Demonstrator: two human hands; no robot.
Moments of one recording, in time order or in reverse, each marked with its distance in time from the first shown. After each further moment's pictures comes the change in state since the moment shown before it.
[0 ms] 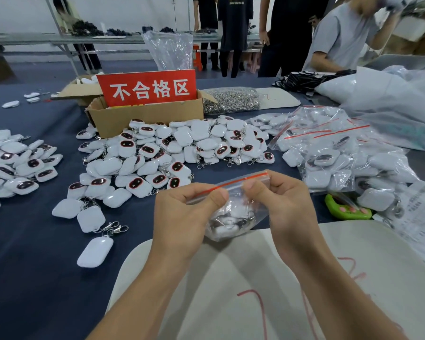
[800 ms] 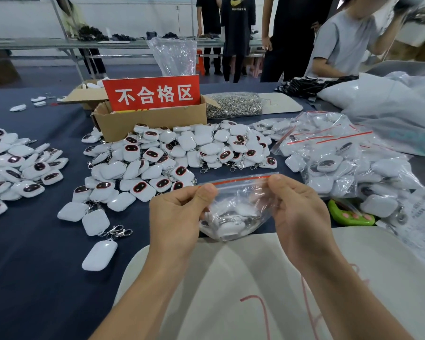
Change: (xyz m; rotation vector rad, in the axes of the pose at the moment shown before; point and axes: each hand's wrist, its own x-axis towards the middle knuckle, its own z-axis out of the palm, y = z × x) left_hand 0.006 -0.002 -0.005 -0.026 0.110 0.023; right_hand 0.008 0.007 -0.011 0.120 0.118 0.062
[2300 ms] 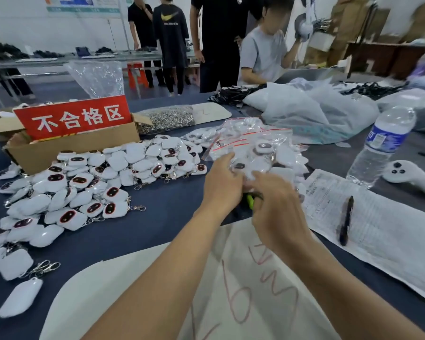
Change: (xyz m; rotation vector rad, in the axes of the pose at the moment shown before) left_hand 0.033 -0.041 0.194 0.571 -0.461 0.153; right_hand -0.025 -0.050 -0.097 -1.301 0.219 -0.431
